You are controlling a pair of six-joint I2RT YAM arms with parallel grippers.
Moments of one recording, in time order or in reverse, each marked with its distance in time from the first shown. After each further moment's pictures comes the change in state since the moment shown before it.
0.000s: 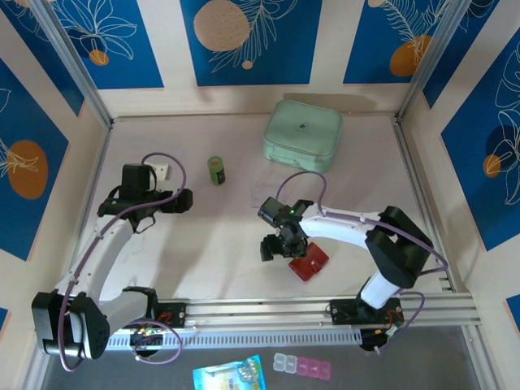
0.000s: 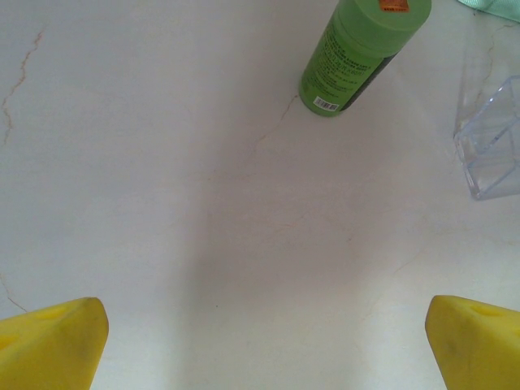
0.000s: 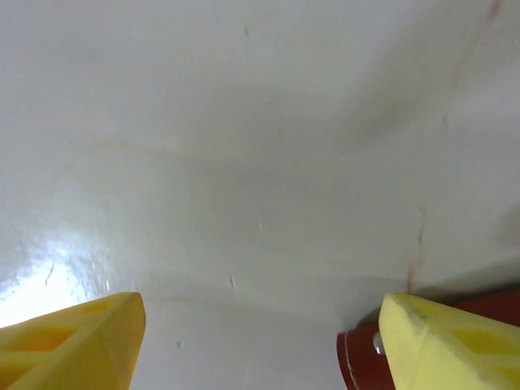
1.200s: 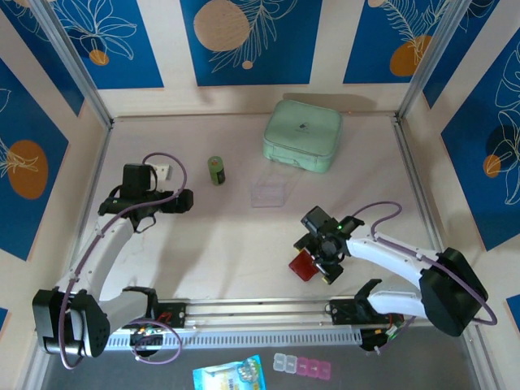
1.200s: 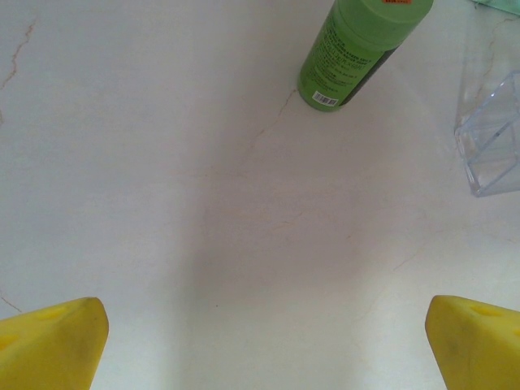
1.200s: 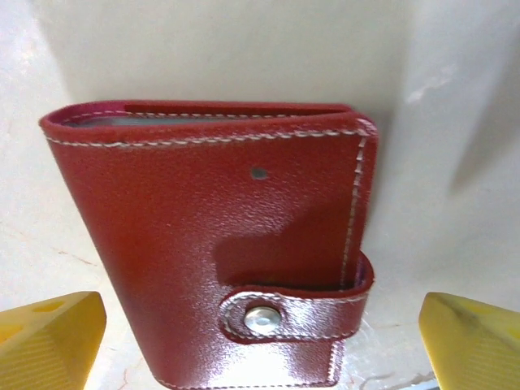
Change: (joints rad) left arm 0.000 0.011 0.000 0.000 0.006 0.000; right arm -0.199 -0.399 -0.349 0.013 0.024 0.808
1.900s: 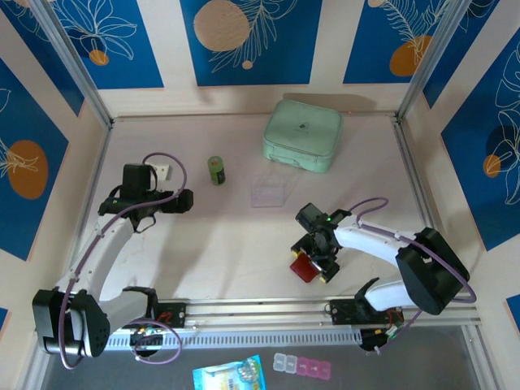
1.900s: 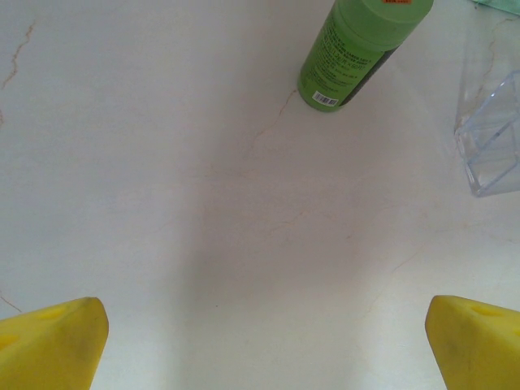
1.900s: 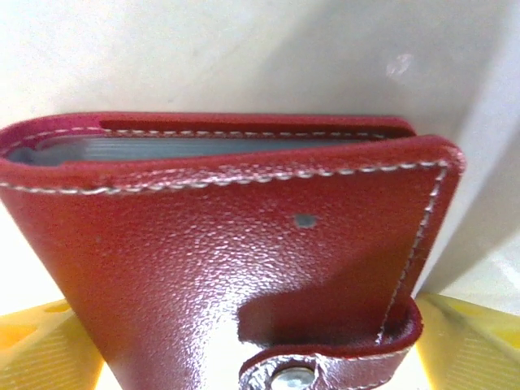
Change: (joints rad) left arm 0.000 0.000 0.000 0.000 0.000 0.000; right arm -0.018 0.167 0.051 -0.012 -0.046 -0.077
